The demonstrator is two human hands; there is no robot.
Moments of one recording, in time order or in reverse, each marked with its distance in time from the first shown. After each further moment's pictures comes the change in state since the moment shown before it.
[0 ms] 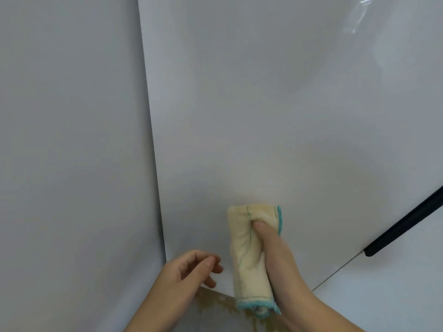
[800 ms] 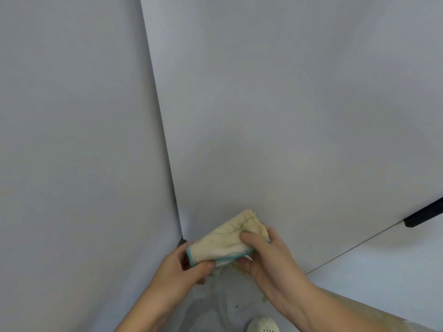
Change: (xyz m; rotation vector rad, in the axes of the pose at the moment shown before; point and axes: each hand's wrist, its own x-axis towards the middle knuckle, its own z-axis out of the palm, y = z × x) left_hand -0.005 -0.080 -0.015 -0.105 0.061 -0.201; right_hand 0.031 0.092 -0.033 0.181 -0.064 0.231
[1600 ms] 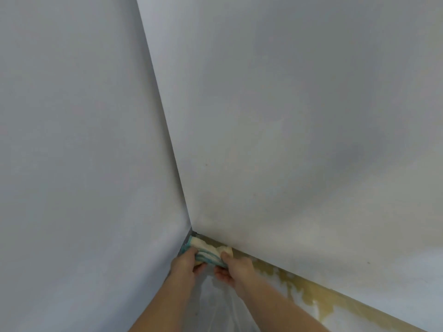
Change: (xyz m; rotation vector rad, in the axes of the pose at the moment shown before) left_hand 0.173 -0.170 -0.023 -0.485 0.618 -0.628; right_hand 0.181 0.183 -0.055 -0.342 0.312 0.450
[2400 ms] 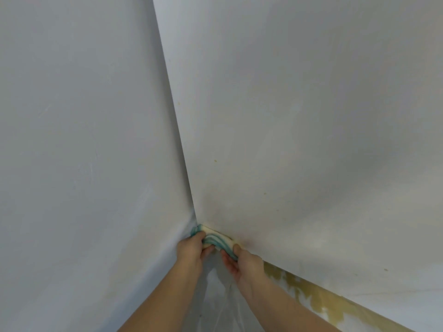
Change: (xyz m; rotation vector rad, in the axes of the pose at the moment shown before) left_hand -0.018 0.025 0.017 -0.053 -0.019 0.128; right_hand -0.015 -0.016 0.011 0.469 0.011 -0.010
